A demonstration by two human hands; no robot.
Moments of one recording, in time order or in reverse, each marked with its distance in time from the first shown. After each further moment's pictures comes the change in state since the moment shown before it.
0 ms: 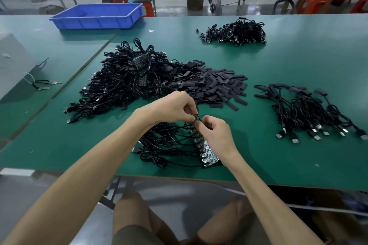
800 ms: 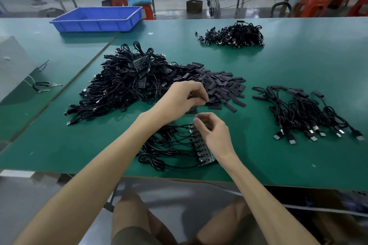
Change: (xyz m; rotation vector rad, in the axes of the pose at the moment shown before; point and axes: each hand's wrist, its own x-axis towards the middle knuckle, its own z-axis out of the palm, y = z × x) left_hand -0.006 0.028 -0.004 -0.238 0.360 0.100; right_hand 0.000 -0.001 0.003 0.141 0.049 0.035
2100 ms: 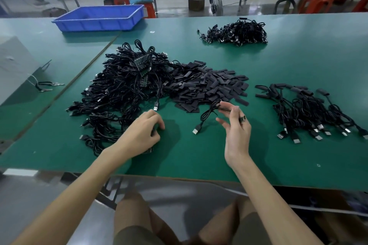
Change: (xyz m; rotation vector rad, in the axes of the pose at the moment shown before) left_hand -0.095 -0.094 -0.003 0.342 -0.084 -0.192; right_hand 0.003 0.004 -0.013 0.546 0.373 0.036
